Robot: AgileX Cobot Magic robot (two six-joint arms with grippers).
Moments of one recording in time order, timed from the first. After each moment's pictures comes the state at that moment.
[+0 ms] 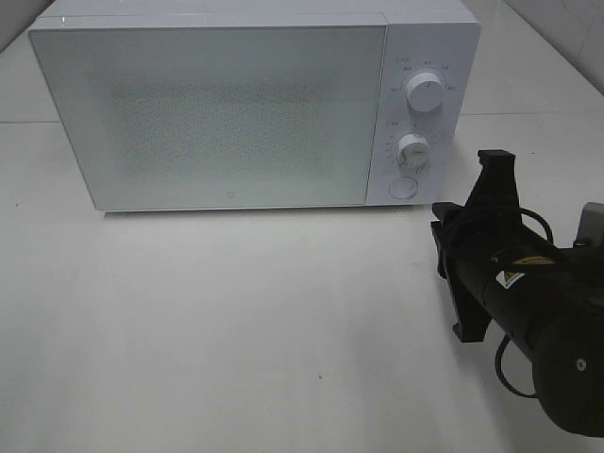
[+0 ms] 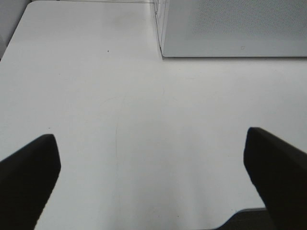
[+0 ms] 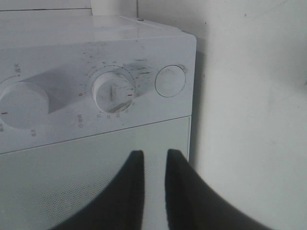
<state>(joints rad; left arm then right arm) -0.03 0.00 -0.52 -0.08 1.07 -0.01 0.82 1.72 -0.35 0.83 -1.11 1.36</state>
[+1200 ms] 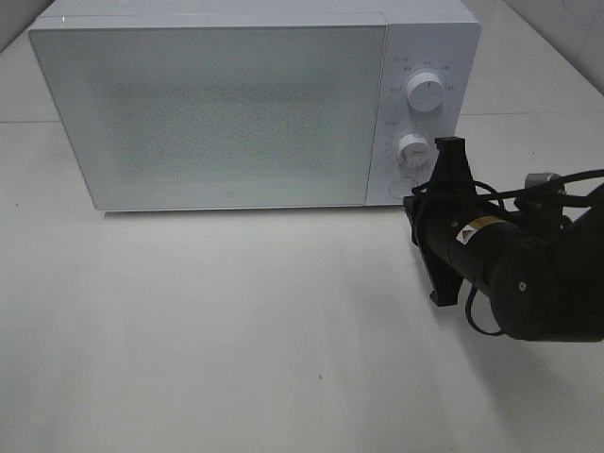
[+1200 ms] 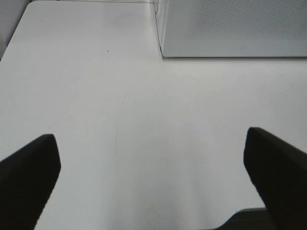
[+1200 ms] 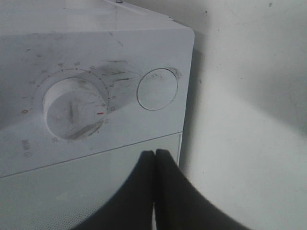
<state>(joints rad) -0.03 0.00 -0.52 -0.08 1.07 -0.01 0.58 1.90 -0.54 0.52 -0.96 1.40</state>
